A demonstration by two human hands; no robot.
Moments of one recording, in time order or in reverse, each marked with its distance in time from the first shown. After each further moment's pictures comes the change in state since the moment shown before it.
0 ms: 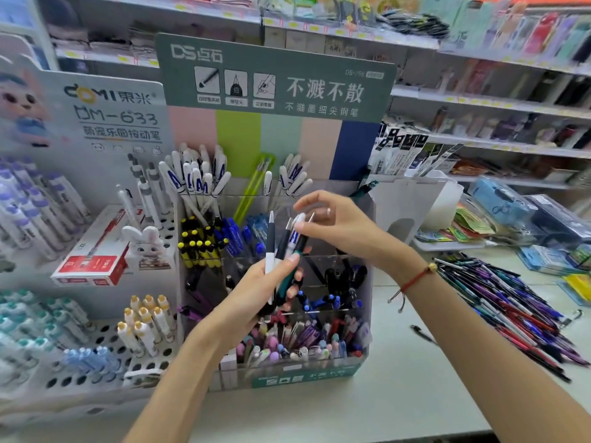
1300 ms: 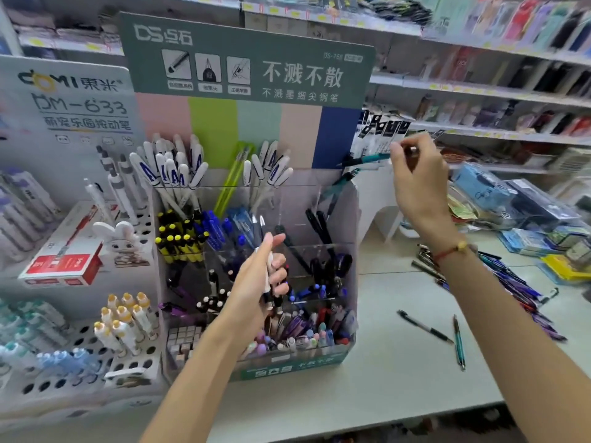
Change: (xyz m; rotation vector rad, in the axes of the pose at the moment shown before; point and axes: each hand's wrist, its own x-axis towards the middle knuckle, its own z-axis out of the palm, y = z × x) left_hand 0.017 -0.014 0.024 -0.430 0.184 0.002; right_hand -0.017 0.013 -0.082 -0.463 0.878 -0.087
